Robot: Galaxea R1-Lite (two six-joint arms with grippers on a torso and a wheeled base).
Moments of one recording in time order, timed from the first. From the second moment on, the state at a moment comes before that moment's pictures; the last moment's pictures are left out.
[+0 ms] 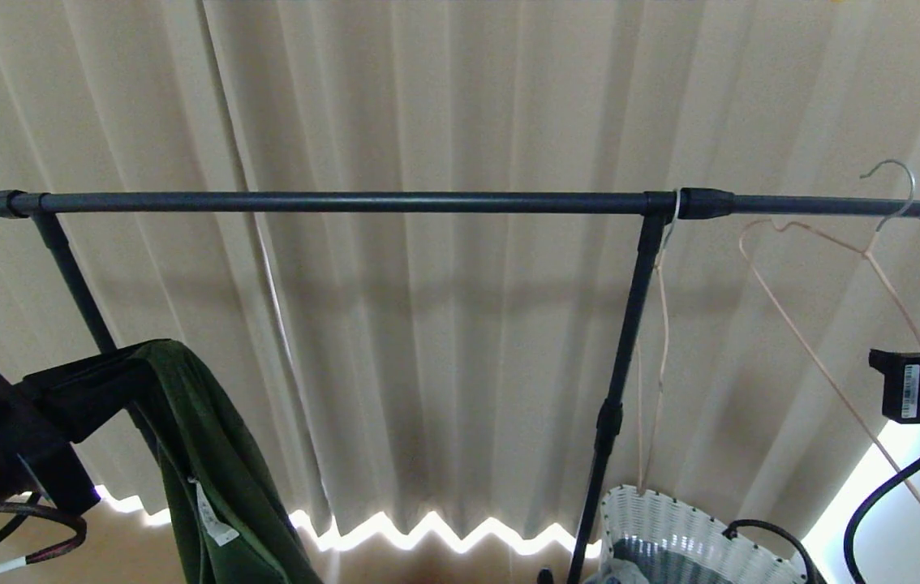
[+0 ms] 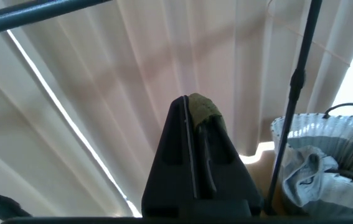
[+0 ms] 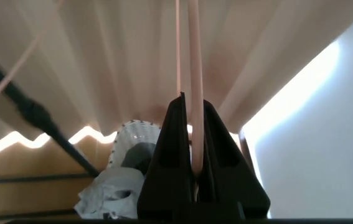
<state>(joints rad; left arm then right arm) -0.27 1.03 -0.43 -0.52 -0.19 0.19 0.08 1.27 -0.63 -0.19 -0.28 0.04</state>
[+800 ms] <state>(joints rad) -0.27 1.03 -0.43 -0.53 -0.19 0.19 0.10 1.22 -0.59 -0.19 -0.24 0.04</state>
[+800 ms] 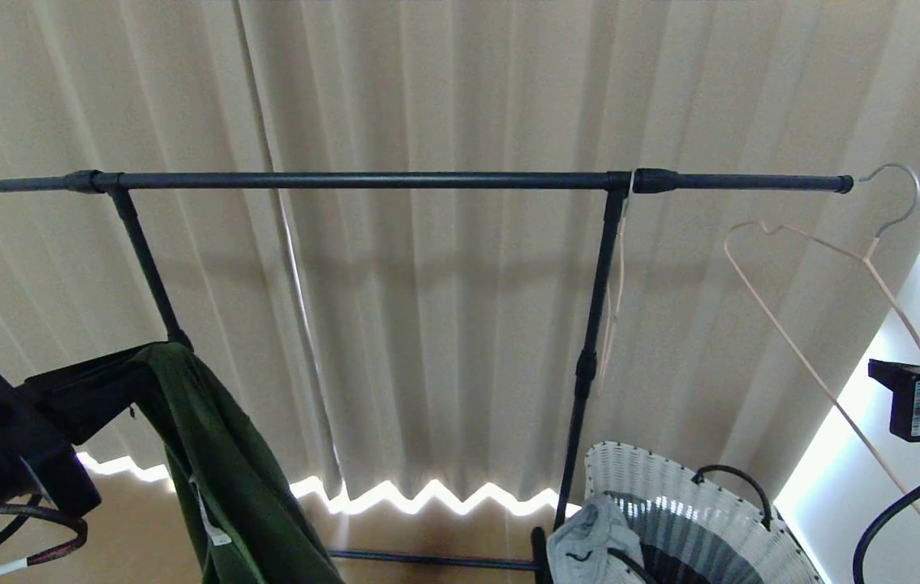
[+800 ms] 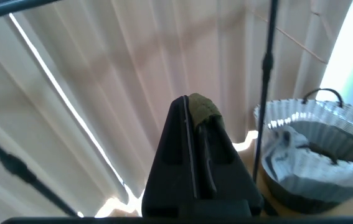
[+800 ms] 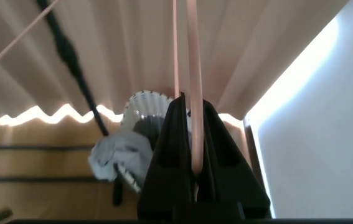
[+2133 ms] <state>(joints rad) -0.27 1.02 -0.43 -0.53 -0.19 0.19 0.13 1.12 -0.57 -0.20 0.00 0.05</state>
